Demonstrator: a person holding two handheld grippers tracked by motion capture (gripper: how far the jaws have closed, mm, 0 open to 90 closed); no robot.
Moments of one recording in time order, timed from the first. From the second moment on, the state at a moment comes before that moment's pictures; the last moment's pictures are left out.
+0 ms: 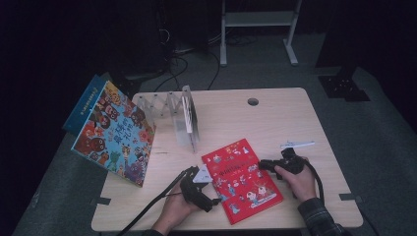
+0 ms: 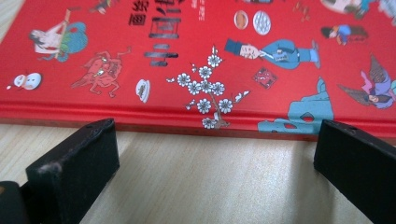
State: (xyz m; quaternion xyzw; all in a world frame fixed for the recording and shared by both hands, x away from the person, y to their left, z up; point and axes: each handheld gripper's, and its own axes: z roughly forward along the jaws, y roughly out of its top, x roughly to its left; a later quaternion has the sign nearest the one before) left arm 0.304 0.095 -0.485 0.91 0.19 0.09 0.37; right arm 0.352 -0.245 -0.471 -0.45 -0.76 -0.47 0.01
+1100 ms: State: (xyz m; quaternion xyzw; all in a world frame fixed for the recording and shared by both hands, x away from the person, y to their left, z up) left arm 0.303 0.095 -0.485 0.91 0.19 0.09 0.37; right arm 0.361 -0.229 -0.437 -0.35 -0.80 -0.47 0.14
